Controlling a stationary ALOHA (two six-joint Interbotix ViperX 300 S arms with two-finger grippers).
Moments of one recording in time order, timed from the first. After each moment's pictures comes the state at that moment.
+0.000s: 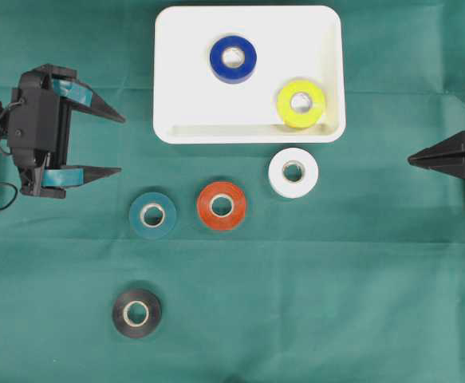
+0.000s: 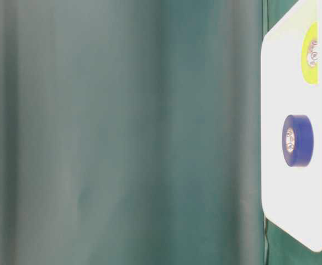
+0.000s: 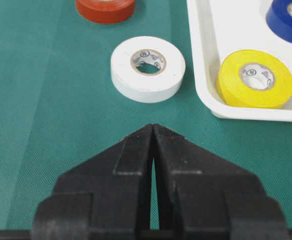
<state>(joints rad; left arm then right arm) 0.05 -0.61 1.03 -0.03 0.17 0.24 -0.02 -1.15 1.48 -0.05 0.03 0.13</state>
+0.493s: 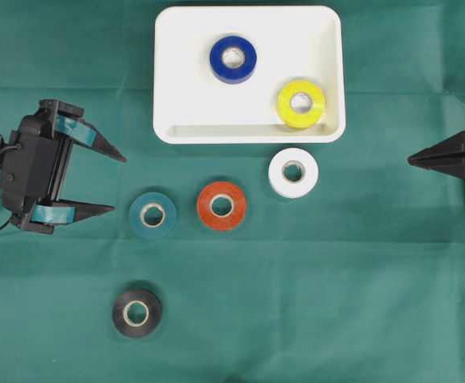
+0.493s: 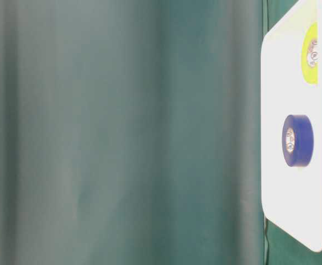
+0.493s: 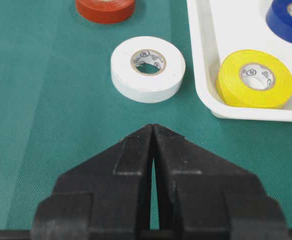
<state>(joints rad) -0.10 -0.60 1.03 -0.03 0.17 0.24 -0.02 -1.15 1.48 -0.05 0.03 0.13</state>
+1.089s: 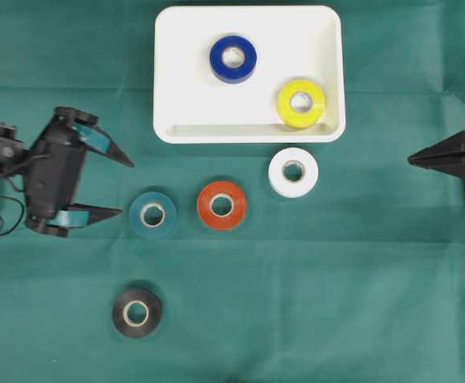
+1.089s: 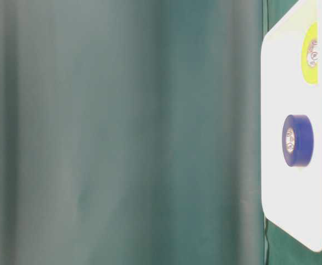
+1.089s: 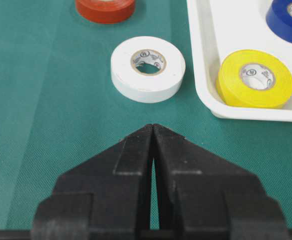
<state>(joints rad) -0.10 -0.46 1.01 -0.03 0.15 0.25 -0.02 -1.15 1.48 -0.05 0.03 0.13</state>
